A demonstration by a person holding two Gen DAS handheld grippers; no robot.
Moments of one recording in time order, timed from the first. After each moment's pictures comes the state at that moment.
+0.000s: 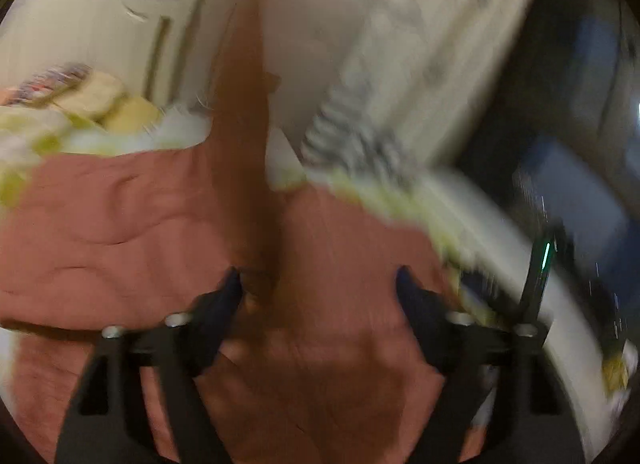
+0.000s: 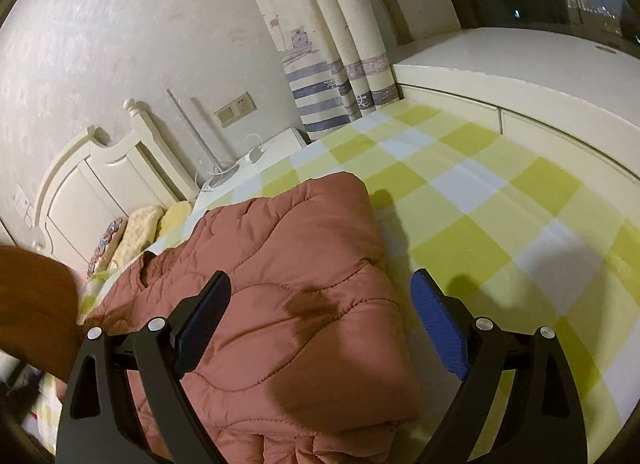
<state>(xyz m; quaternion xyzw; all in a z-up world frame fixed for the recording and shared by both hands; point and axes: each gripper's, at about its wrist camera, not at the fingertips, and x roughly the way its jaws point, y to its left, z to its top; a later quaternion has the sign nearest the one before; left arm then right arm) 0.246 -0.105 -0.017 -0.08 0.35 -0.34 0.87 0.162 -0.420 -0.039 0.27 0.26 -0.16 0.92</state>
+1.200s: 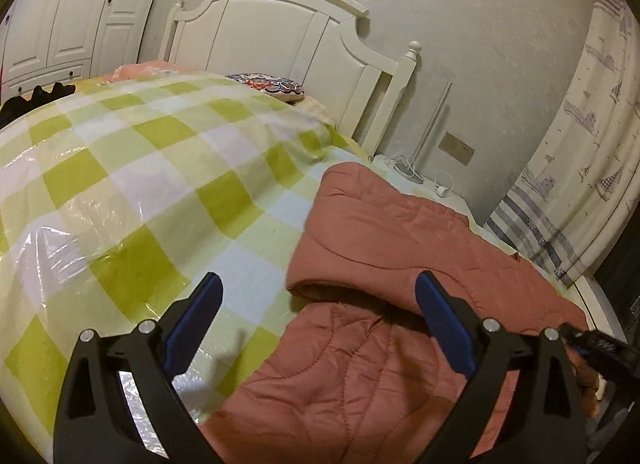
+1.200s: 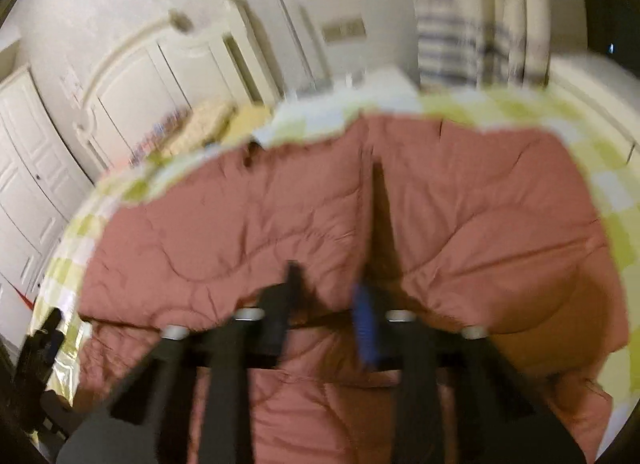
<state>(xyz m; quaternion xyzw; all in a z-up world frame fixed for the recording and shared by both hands) 0.206 0.087 -0.062 -0.18 0.27 0.00 0.94 0.210 -0.282 -0.031 0.16 0.34 -0.02 0.93</state>
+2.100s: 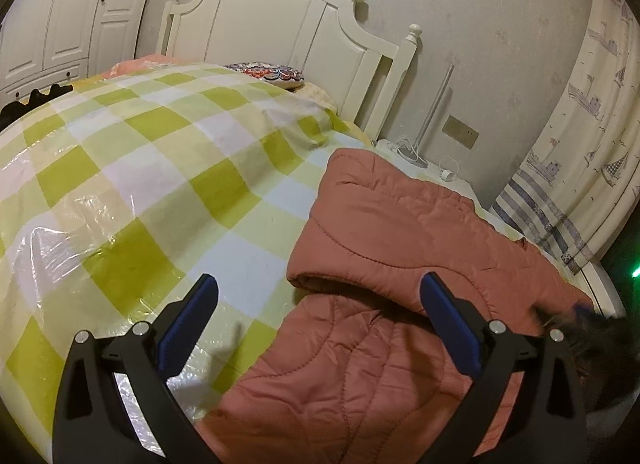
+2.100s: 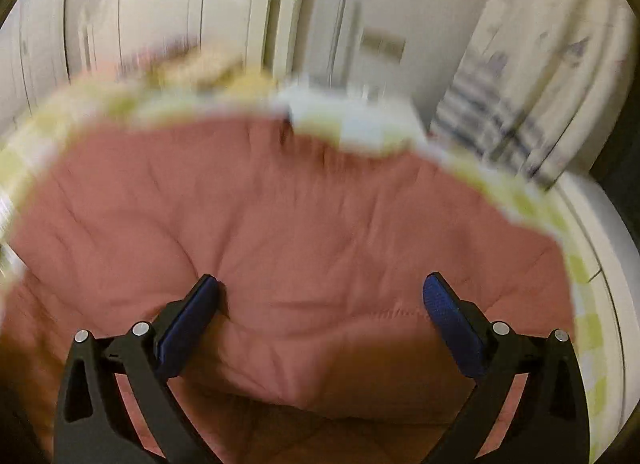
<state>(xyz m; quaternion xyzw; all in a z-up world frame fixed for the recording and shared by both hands) 0.213 0.080 -0.067 -0.17 0.30 0.00 0.94 0.259 -0.203 -0.054 -0.07 0.42 -0.06 0.90</state>
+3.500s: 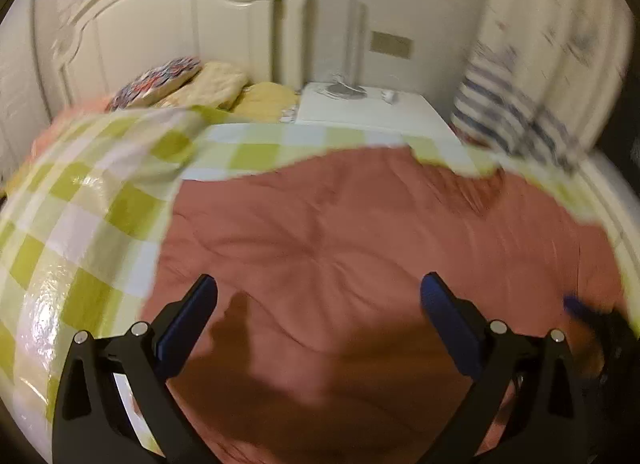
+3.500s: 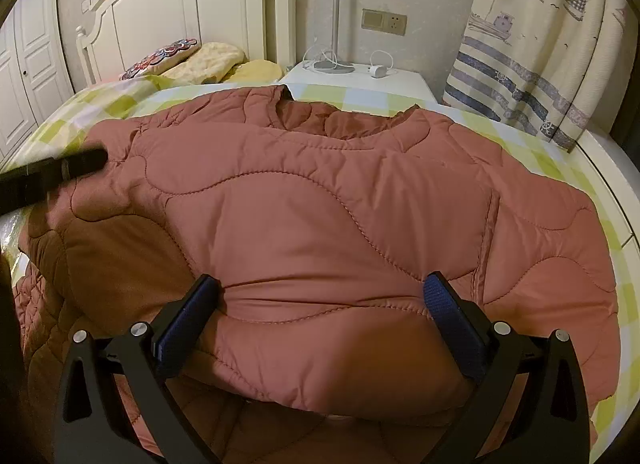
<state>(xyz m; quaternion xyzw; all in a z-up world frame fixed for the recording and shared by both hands) 0.314 -0.040 -0.045 0.03 0.39 -0.10 0.91 0.249 -0.217 -0.060 -0.01 0.41 -0.04 0.91</state>
